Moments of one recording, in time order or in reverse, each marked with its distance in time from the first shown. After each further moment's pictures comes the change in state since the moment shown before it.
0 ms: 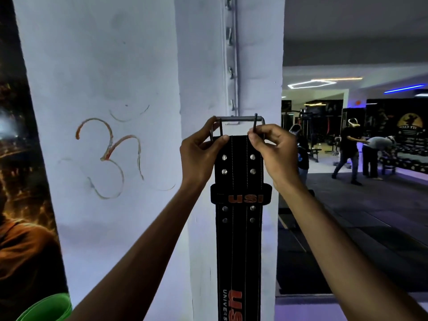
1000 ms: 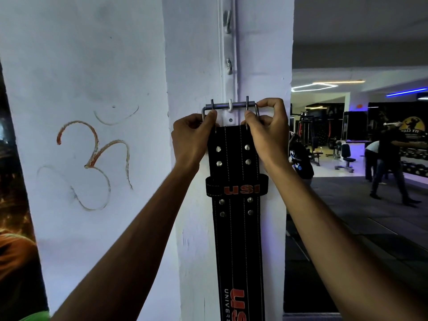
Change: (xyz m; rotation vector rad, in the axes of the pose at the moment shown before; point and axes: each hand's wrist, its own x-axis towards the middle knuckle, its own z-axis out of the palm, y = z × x) left_hand 0.086 -0.041 0.020 0.103 0.126 -0.086; right_hand 0.070 0.036 0.035 -0.034 0.093 0.018
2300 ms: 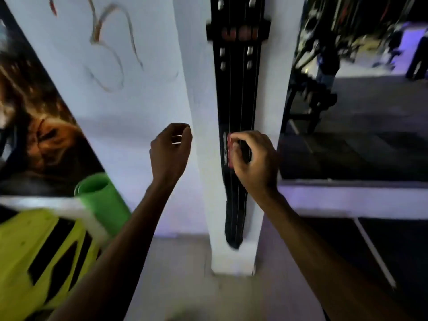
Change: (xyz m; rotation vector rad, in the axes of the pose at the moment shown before) left_hand -0.282 -0.064 -0.138 0.557 -0.019 -0.248; right_hand -0.323 0.027 -0.086 -0.384 -0.252 -0.088
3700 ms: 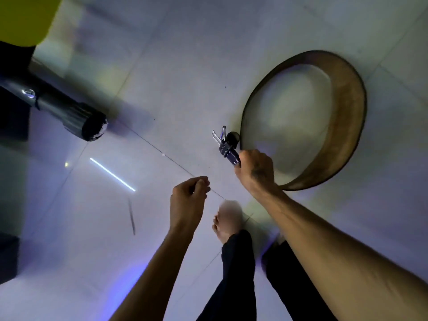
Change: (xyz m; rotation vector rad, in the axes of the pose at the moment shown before) left_hand -0.763 -0.750 -0.222 0.093 0.077 -1.646; right_hand -1.045 -0.004 0.371 -0.320 -1.716 0.288
